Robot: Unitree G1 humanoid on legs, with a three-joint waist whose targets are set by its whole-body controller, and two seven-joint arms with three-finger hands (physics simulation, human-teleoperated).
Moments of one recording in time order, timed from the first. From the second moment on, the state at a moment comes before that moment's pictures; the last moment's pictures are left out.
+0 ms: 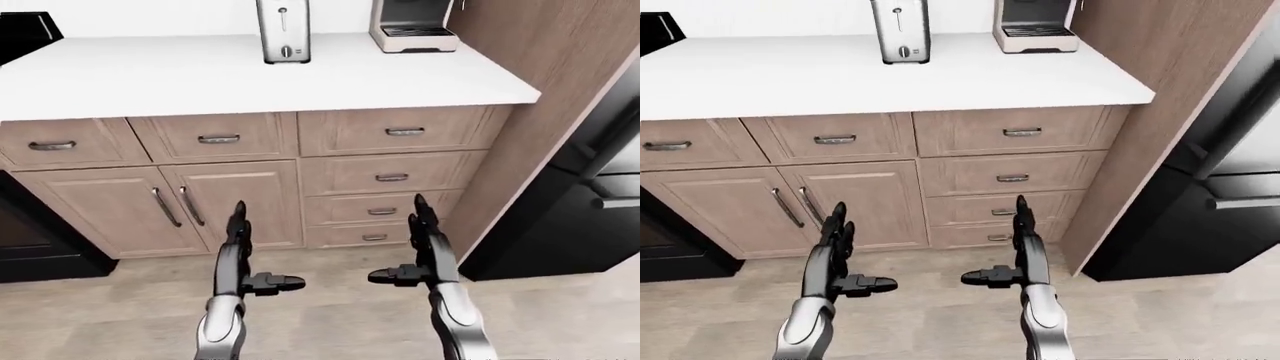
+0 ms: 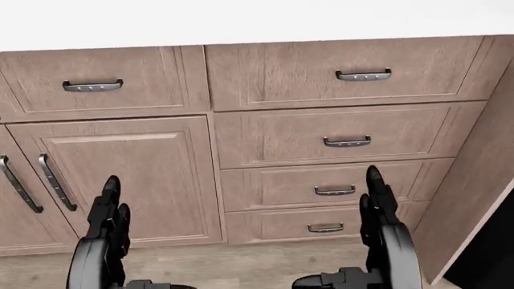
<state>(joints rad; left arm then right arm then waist) 0.04 0.01 0.03 0.02 0.00 0.03 -0.02 0.00 -0.03 -0.05 0.06 0.01 0.03 0.04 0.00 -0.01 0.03</state>
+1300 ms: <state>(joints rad) 0.03 0.01 0.02 0.02 0.00 0.03 -0.02 0.00 -0.03 -0.07 0.07 0.03 0.02 0.03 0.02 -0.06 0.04</state>
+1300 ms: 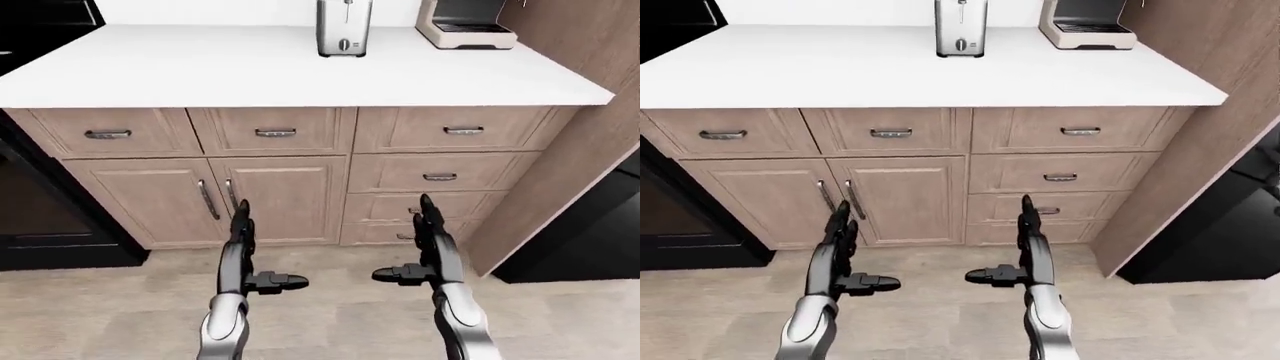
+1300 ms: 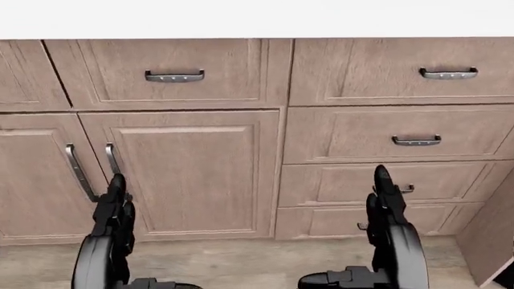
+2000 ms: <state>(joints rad) -0.25 0.06 0.10 -0.06 -0.05 0.33 0.02 -0.21 -0.09 -0.13 -0.08 0.05 0.30 -0.03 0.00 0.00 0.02</state>
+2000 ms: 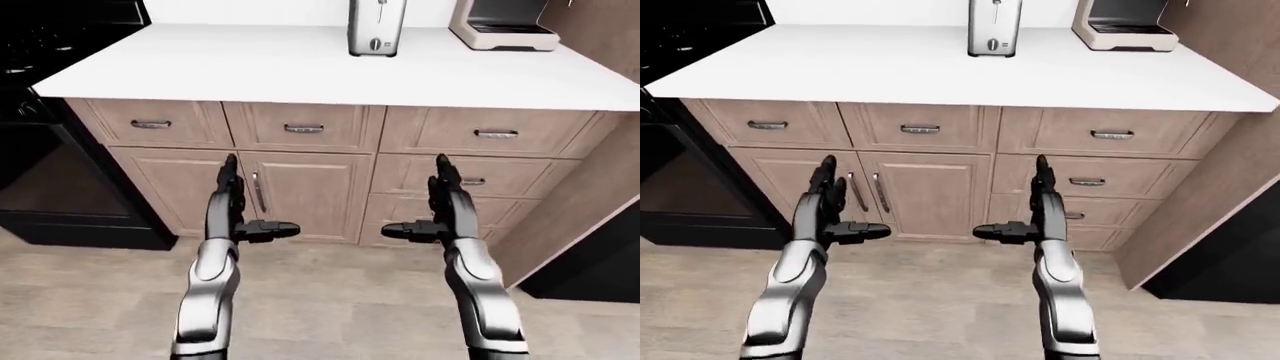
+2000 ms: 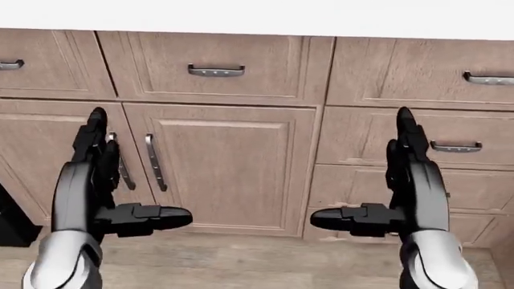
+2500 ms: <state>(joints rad) -0.75 0.30 0.24 -0.39 -0.39 1.02 0.14 -0.79 -0.24 -0.19 -0.55 0.32 1.11 -0.17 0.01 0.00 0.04</state>
